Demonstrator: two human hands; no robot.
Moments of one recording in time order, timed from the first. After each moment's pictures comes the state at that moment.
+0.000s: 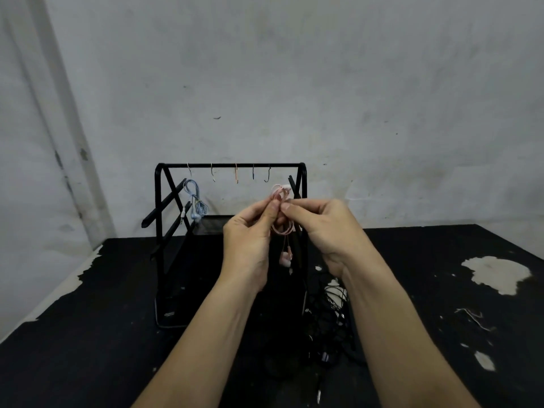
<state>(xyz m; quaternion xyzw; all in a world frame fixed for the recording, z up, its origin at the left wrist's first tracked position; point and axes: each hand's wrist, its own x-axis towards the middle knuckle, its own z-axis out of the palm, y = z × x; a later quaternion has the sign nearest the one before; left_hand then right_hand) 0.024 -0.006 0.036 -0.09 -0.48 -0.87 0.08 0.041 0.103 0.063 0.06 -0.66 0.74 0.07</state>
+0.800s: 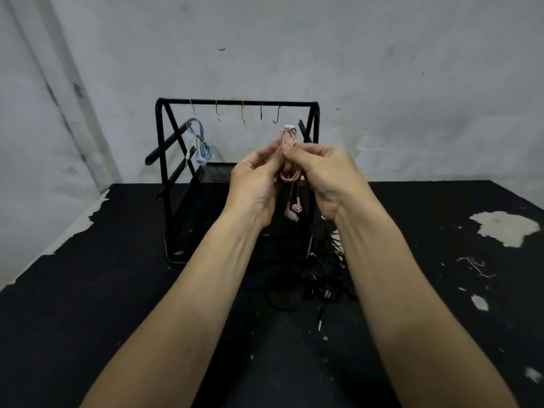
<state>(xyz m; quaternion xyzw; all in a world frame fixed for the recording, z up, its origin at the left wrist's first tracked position) 0.016 -0.009 0.034 -0.05 -0.41 -0.91 0.03 0.031 0.085 0.053 0.01 -0.65 0.76 0.08</state>
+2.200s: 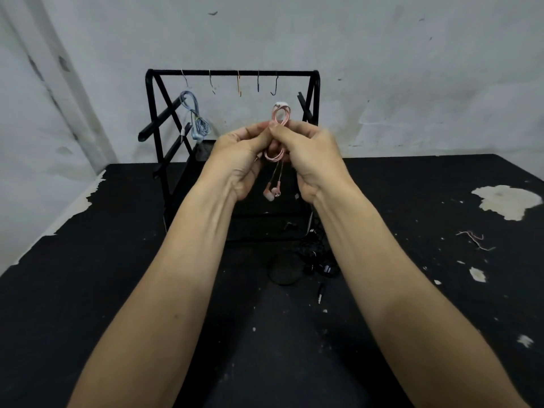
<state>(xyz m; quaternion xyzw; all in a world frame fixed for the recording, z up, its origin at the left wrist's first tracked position) 0.002 -0.038 0.030 -0.06 -0.48 -0.87 -0.01 0.022 0.067 0.034 0.00 -0.64 0.76 0.12</state>
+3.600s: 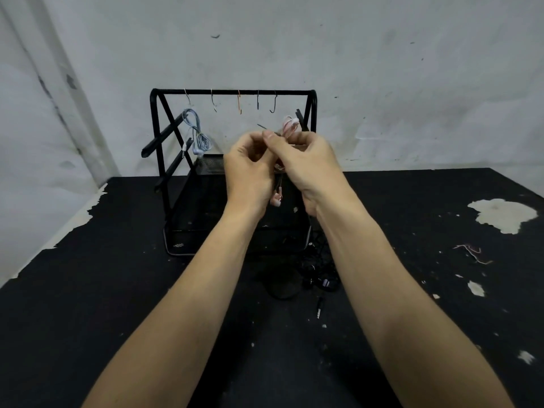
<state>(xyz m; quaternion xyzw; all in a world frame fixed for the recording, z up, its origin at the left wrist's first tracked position) 0.005 -0.016 0.014 -0.11 -0.59 -0.76 0.23 0.035 0.067 0.047 0.00 -0.67 0.74 0.12</state>
